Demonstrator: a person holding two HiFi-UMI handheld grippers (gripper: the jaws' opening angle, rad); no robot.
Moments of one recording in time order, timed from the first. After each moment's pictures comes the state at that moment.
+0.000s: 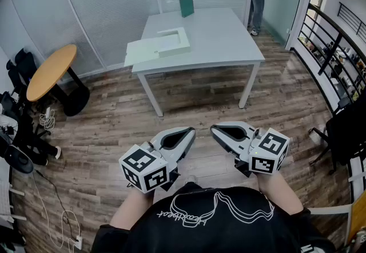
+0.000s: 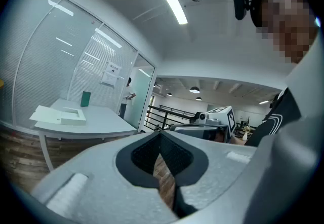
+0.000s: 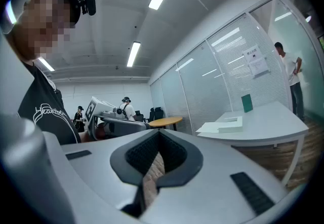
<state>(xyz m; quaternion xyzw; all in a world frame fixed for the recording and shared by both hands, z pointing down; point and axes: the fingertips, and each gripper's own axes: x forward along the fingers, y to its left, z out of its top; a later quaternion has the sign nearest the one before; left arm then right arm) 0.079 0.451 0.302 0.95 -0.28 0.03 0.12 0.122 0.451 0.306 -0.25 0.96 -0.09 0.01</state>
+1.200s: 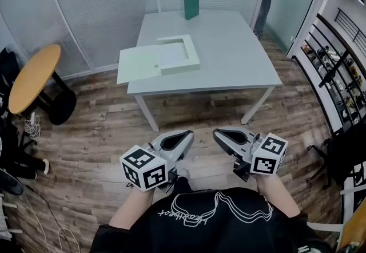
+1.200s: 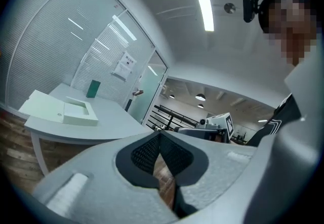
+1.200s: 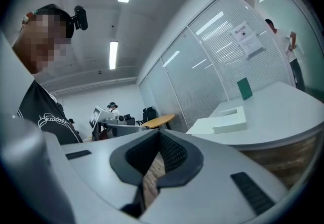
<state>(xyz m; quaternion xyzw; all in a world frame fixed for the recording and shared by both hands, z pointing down) -0.009 0.166 0.342 0.94 -0.27 0.01 0.21 0.049 0.172 0.342 -0.26 0.95 -0.18 0.01</state>
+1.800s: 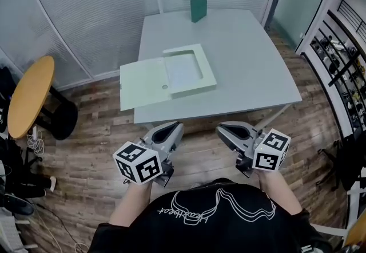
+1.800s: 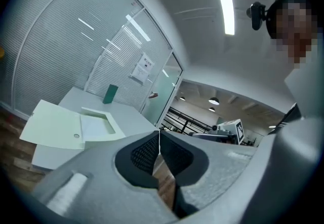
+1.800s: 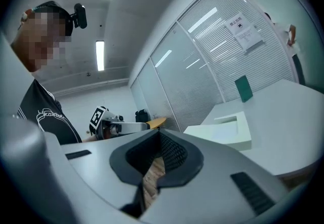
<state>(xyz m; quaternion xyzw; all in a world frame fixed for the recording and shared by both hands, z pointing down) -0.088 -0.071 0.349 0.92 -0.31 0.01 0.23 0.004 -0.047 0.350 -0.29 0.94 -0.20 0.02</state>
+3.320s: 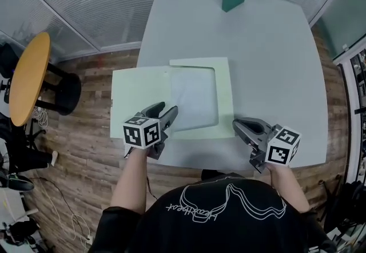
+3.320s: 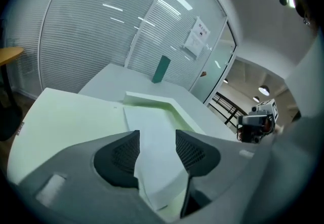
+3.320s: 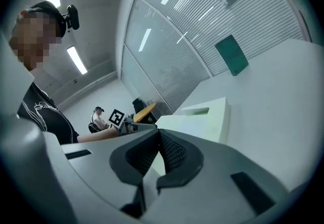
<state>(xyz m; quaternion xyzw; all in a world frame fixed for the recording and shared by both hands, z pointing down) -0.126 -0.451 0.553 0.81 -0.46 0.16 0.34 0.073 -0.400 0.484 -0.23 0.91 -0.33 -0.05</state>
